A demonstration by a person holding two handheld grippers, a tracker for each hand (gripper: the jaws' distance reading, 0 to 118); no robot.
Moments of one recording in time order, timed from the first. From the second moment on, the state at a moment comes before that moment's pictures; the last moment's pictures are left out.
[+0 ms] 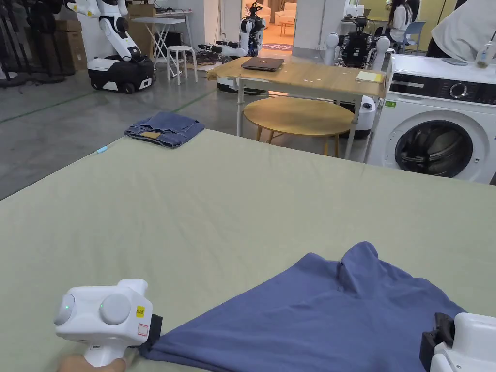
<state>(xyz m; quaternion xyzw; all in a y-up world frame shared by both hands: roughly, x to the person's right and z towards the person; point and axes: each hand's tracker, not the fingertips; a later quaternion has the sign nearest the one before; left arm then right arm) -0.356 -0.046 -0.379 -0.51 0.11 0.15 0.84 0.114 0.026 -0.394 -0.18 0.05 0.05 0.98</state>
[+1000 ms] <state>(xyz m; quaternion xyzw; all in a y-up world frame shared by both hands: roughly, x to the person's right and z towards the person) -0.361 -0.010 -0.353 -0.44 0.07 0.21 0.87 0.181 -0.015 -0.681 -0.44 0.11 0.07 0.89</state>
